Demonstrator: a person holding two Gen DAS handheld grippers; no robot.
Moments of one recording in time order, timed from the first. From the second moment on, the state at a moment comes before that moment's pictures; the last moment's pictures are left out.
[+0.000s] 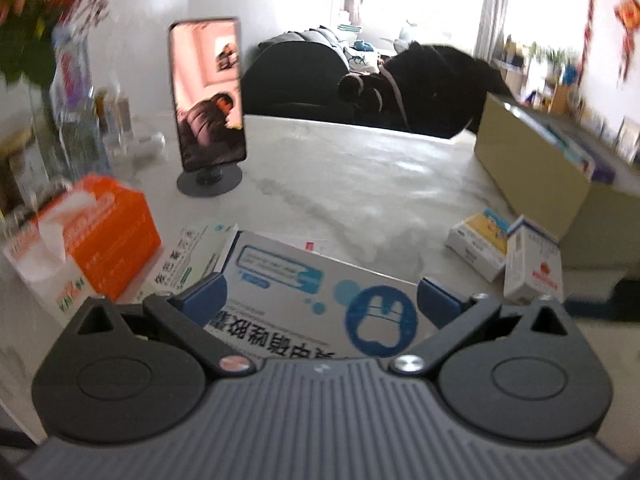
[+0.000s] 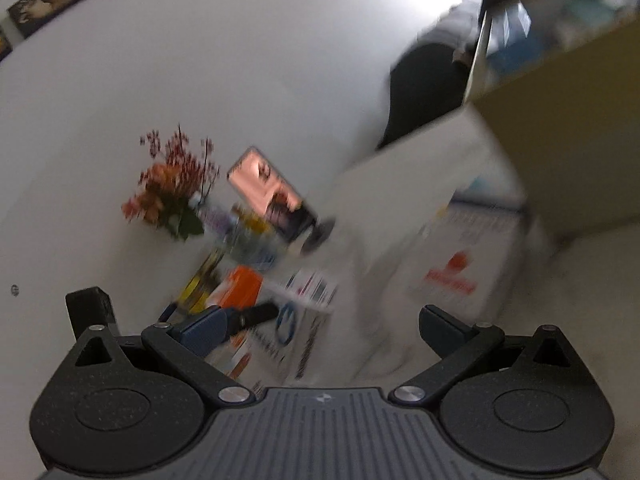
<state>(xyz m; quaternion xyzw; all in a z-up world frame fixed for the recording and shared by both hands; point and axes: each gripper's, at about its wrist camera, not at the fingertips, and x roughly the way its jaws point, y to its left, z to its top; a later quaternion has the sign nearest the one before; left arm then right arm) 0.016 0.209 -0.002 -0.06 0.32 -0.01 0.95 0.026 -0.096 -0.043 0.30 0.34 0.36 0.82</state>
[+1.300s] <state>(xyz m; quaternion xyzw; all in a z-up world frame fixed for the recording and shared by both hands) 0.027 0.262 -0.014 -0.28 0.27 -0.13 0.91 0.063 0.014 -0.047 0.24 0.36 0.41 0.80</state>
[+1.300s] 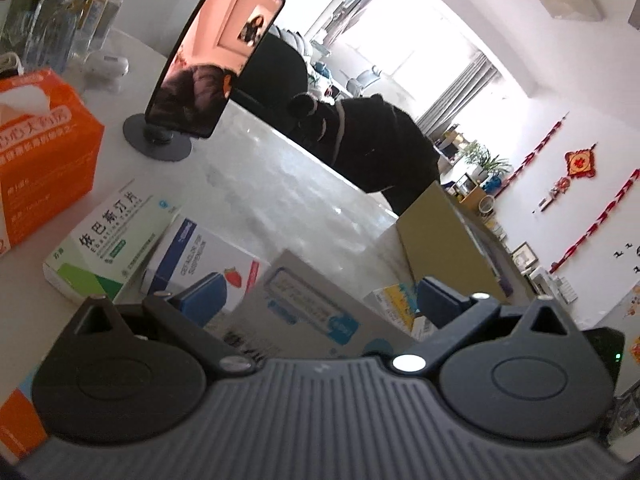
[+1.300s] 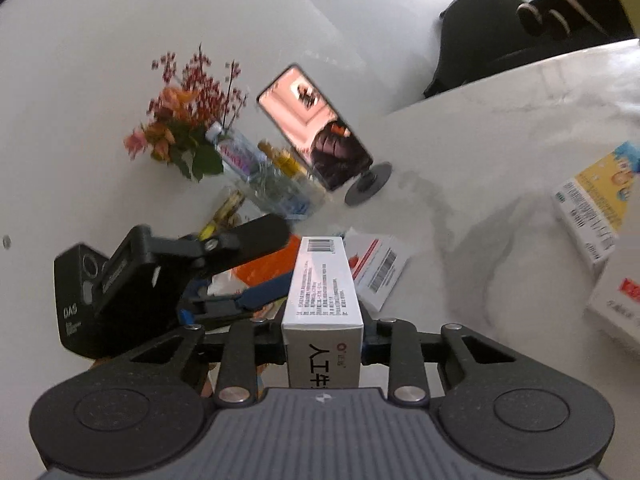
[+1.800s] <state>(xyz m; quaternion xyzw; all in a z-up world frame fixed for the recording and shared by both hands) 0.034 0.246 -0.019 -0.28 0.29 -0.14 0.91 0.073 -0.097 0.019 0.29 0.25 0.31 0.87</state>
